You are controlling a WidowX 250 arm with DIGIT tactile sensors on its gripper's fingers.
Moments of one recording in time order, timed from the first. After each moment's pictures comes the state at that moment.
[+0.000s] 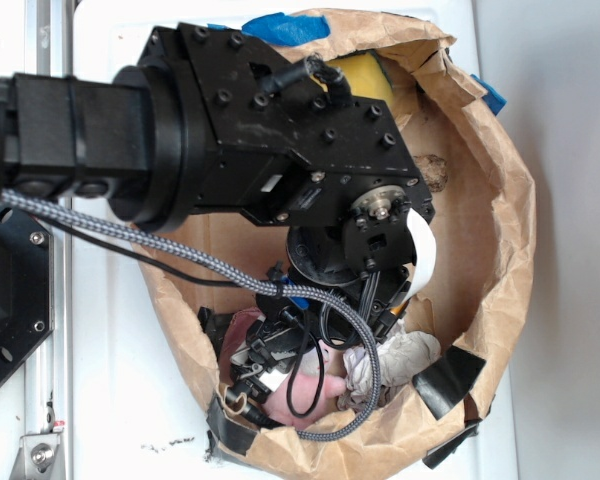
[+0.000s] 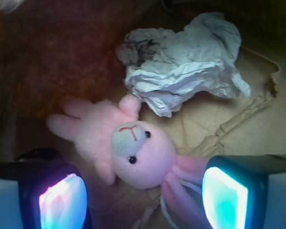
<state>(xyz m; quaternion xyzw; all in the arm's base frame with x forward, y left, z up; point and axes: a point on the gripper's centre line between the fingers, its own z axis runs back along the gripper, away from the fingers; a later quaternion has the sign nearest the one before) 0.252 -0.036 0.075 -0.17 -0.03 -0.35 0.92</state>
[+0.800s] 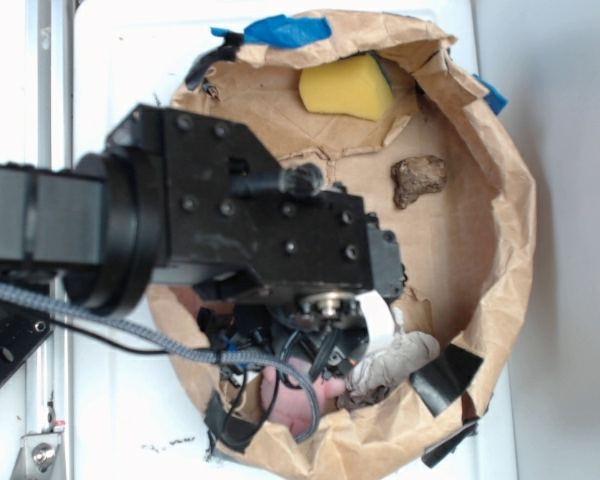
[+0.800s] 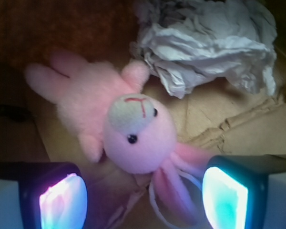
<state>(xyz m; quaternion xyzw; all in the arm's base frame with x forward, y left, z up) 0.245 -0.036 0.063 -0.07 -0.02 -0.44 0.89</state>
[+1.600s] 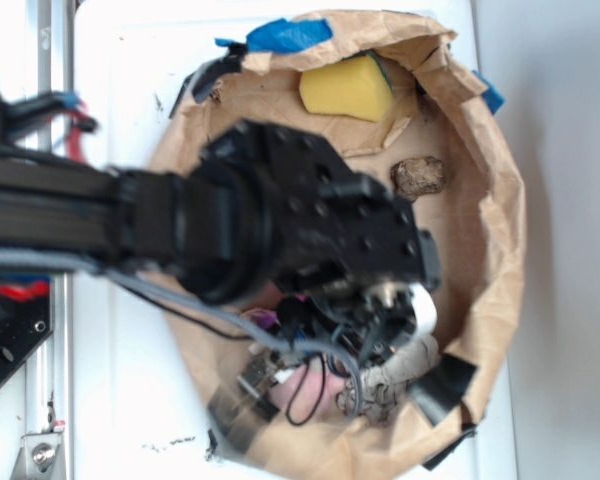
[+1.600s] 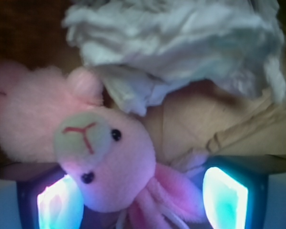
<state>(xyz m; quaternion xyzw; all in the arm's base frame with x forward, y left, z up) 0.265 -0.047 0.025 -0.07 0.00 -0.43 0.90</state>
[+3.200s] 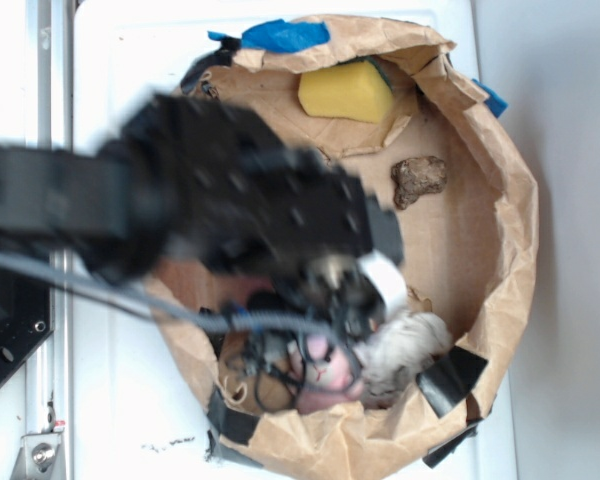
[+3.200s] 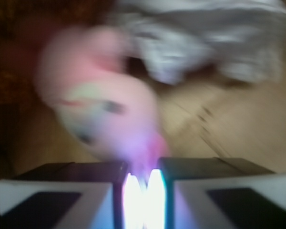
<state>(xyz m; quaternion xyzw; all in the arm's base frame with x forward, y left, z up) 0.248 -0.021 0.067 -0.07 -0.03 -0.32 0.95</state>
